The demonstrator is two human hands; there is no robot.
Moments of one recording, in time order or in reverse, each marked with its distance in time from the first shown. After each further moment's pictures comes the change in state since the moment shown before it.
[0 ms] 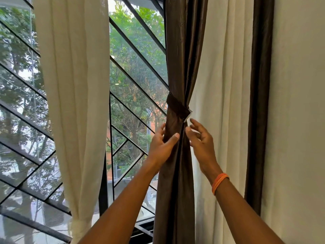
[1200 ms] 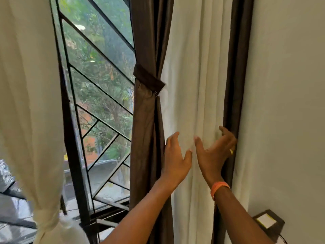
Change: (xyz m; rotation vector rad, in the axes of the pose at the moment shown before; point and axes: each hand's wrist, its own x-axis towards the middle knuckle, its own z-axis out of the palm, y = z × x) left_hand -0.055 -0.086 0.112 0.423 -0.049 0.117; right_hand -0.054 0.065 -0.088 -0.566 0.549 -0.084
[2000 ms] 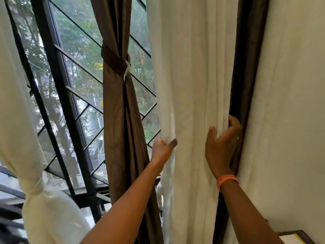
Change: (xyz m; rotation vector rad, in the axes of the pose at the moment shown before) left_hand 0.062 -0.057 0.088 -0.233 0.232 -0.556; right_hand 0.096 0.114 0.005 0.239 -0.148 -0.136
